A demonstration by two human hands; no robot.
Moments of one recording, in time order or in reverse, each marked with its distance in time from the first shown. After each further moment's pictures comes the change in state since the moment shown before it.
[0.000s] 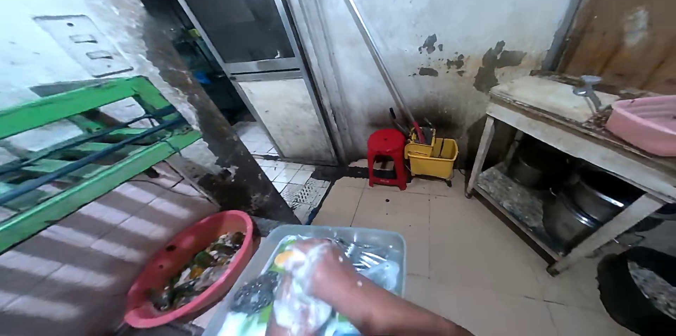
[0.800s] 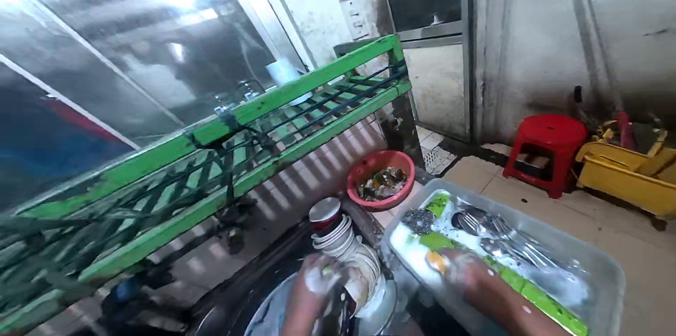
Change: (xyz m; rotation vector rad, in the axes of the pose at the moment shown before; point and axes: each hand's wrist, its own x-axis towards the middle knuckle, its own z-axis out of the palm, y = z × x) left_hand -0.112 -0.184 -0.172 0.362 0.064 -0.643; right_hand -0.012 0.010 0.065 -0.291 -0.614 0.128
